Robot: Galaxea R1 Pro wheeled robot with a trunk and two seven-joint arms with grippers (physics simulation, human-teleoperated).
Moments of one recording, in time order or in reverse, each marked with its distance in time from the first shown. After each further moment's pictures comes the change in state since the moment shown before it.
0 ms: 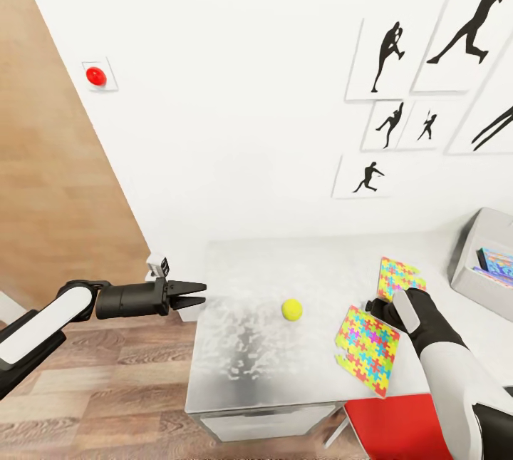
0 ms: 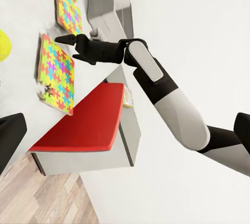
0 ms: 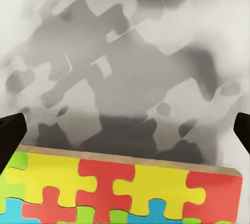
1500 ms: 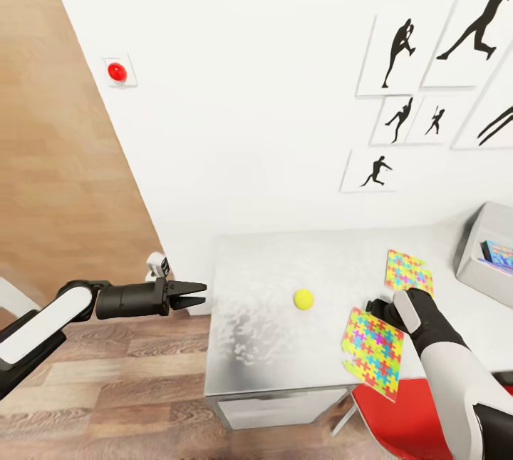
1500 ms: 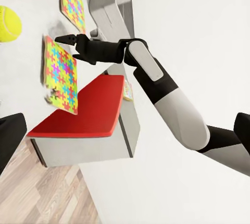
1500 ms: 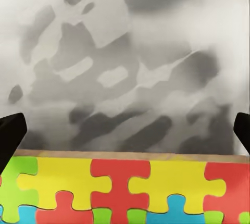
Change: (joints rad) left arm 0.000 0.000 -0.001 0.000 0.000 0.000 0.000; right arm 0.000 -0.003 0.000 0.000 -0.001 0.003 0.001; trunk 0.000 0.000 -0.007
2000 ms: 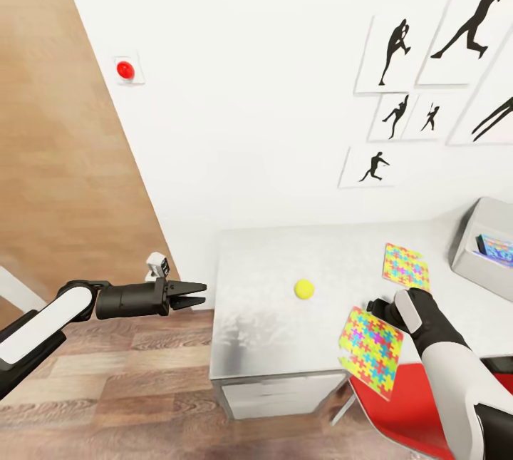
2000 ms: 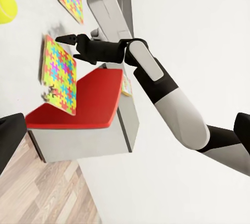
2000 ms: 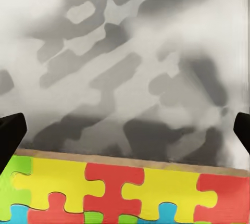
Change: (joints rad) left arm 0.000 0.000 0.000 0.000 0.000 0.000 0.000; right arm 0.000 -0.004 0.000 0.000 -0.001 0.001 0.001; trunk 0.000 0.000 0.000
